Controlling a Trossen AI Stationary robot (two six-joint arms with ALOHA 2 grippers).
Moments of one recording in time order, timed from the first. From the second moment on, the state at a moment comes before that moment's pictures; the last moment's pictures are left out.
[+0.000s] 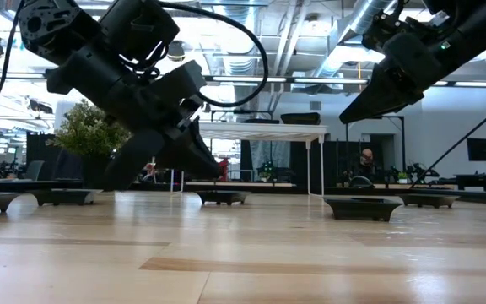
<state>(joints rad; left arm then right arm) -0.24 1.89 0.64 0.44 -0.44 0.46 0.31 1.13 0.50 0.01 0.60 0.31</state>
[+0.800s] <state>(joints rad) -0.21 1.89 0.62 0.43 -0.36 0.44 0.31 1.13 0.50 0.01 0.60 0.31</state>
